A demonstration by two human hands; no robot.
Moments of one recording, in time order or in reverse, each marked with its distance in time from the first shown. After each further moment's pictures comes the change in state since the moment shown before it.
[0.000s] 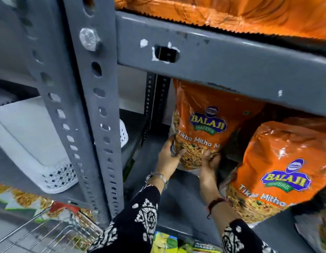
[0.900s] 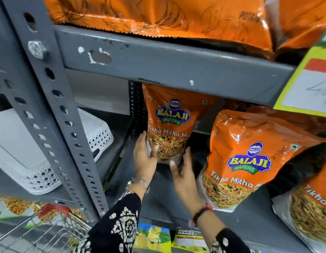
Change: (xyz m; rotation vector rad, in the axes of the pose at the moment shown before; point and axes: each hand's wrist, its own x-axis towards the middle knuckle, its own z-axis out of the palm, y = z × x) left_hand -0.032 0.008 0.001 0.150 0.293 0.131; right_hand -0.055 -0.024 -0.022 -0.154 -0.324 -0.180
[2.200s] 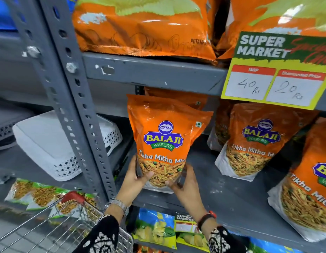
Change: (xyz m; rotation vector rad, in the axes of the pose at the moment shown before) left_hand -0.069 -0.009 -0.064 -0.036 -0.288 -0.136; right_hand -0.047 0.019 -0.023 -0.089 -0.055 0.013
